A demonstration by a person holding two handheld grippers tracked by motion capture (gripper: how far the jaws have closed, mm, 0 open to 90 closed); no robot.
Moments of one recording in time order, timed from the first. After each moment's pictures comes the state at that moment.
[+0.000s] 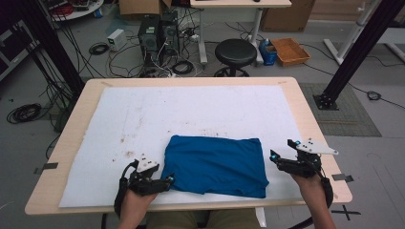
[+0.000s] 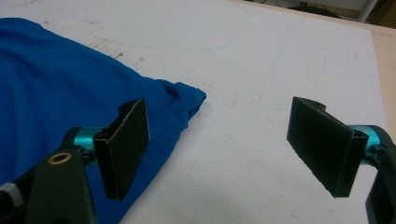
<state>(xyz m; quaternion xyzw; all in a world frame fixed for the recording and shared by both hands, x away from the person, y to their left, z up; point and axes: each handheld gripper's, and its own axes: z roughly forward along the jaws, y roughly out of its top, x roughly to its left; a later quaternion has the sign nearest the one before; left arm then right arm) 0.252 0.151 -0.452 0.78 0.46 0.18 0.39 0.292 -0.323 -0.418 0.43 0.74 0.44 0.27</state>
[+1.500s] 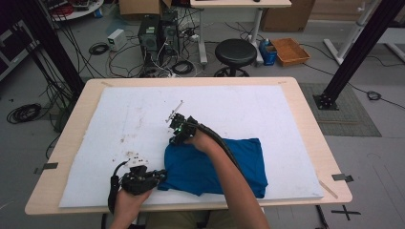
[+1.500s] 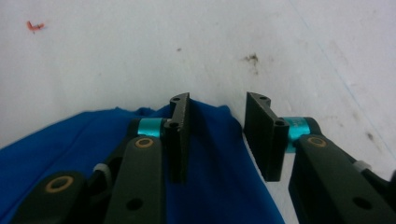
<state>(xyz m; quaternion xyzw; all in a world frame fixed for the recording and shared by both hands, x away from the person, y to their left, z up) 0.256 0.175 -0.448 0.76 0.46 0.06 0.45 0.443 0.005 -0.424 0.19 0.94 0.27 0.04</state>
